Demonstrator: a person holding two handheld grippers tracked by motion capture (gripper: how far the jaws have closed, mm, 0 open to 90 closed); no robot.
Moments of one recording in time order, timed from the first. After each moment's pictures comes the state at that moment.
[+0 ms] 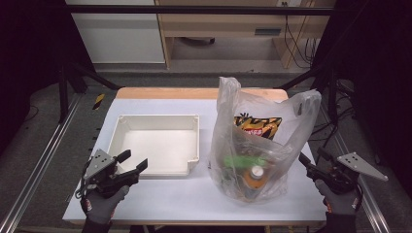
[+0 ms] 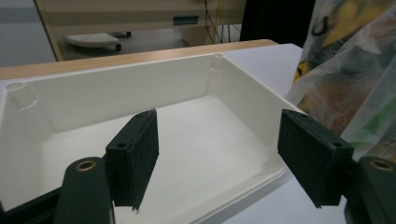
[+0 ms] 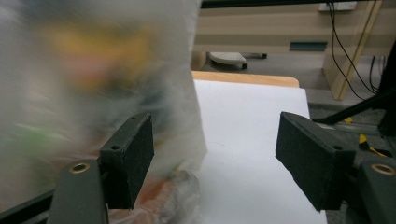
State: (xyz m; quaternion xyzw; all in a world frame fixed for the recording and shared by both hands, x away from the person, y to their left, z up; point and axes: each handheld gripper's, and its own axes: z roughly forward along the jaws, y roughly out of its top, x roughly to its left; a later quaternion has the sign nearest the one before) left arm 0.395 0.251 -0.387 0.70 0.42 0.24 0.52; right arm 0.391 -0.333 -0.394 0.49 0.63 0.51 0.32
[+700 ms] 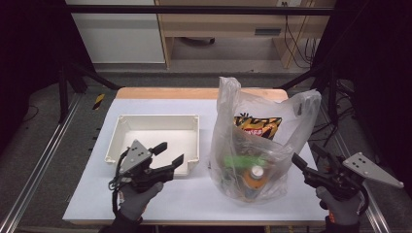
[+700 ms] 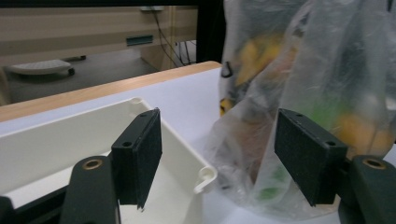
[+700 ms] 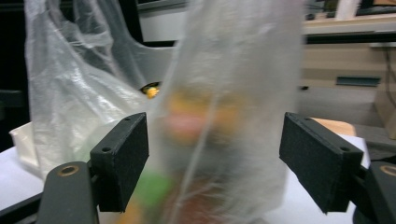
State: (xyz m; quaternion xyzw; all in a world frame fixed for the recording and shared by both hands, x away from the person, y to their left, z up) left arm 0.398 0.159 -0.349 0.72 0.35 0.22 0.55; right arm 0.360 -0.298 -0.340 0.42 0.63 0.58 0.30
